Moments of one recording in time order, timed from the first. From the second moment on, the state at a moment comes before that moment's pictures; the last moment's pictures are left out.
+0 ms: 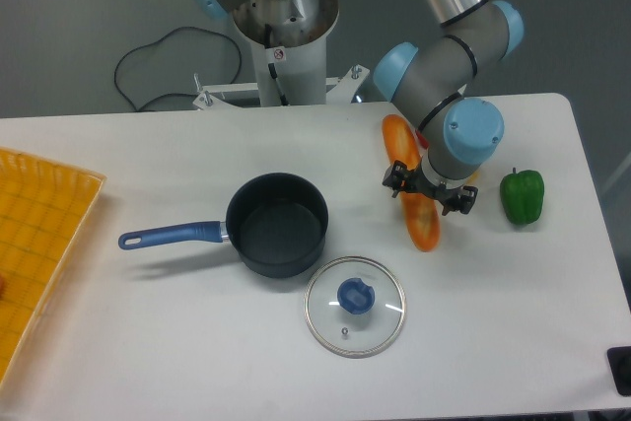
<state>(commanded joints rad) 2.74 -2.02 -1.77 -1.08 1.58 1.01</state>
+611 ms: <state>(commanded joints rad) 2.74 -2.02 -1.77 -1.08 1.58 1.02</state>
